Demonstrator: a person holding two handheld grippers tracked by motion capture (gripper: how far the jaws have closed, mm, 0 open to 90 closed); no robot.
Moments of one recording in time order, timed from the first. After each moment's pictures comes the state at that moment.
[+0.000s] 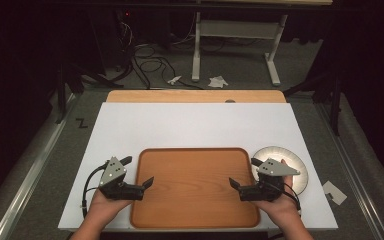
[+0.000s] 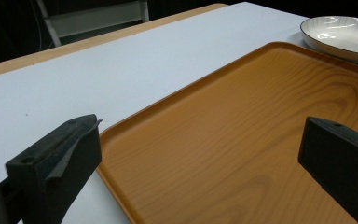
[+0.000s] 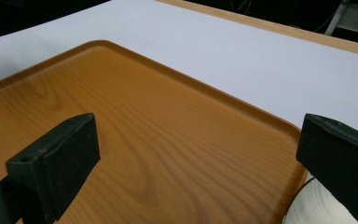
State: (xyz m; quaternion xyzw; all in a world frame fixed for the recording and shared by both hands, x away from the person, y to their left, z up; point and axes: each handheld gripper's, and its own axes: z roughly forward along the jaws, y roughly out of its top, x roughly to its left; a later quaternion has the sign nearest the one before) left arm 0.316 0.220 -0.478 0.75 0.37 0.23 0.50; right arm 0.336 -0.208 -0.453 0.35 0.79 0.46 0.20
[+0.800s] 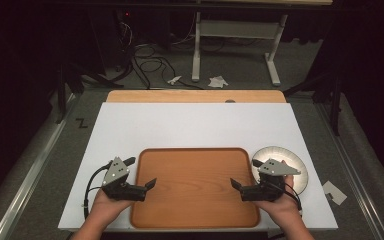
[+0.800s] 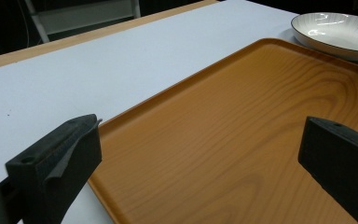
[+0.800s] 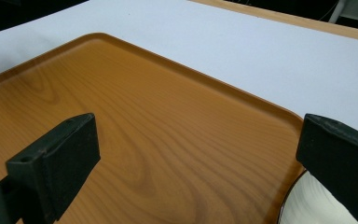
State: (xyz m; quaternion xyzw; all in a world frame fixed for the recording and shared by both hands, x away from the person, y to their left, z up) left arm 0.318 0.215 -0.481 0.76 0.36 0.22 0.50; right arm 0.338 -0.213 -0.458 0.36 0.79 0.46 0.18
